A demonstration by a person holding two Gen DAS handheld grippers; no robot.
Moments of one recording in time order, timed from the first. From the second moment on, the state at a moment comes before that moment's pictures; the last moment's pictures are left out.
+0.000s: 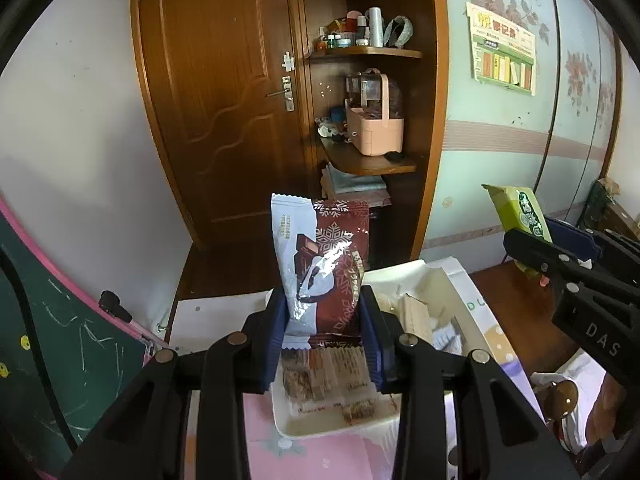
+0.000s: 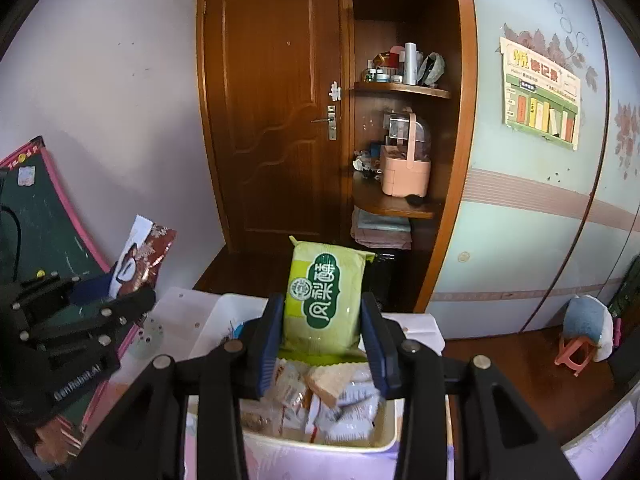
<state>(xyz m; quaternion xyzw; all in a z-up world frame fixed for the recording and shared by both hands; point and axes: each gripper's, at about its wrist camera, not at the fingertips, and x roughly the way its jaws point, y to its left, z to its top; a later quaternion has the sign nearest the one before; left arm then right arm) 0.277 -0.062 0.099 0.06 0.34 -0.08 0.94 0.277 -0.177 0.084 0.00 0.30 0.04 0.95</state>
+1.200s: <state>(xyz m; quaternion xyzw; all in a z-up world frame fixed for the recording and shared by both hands) 0.230 -0.037 0.092 0.07 0.35 -0.03 0.93 0.242 -0.170 0.068 0.01 0.36 0.01 0.93</state>
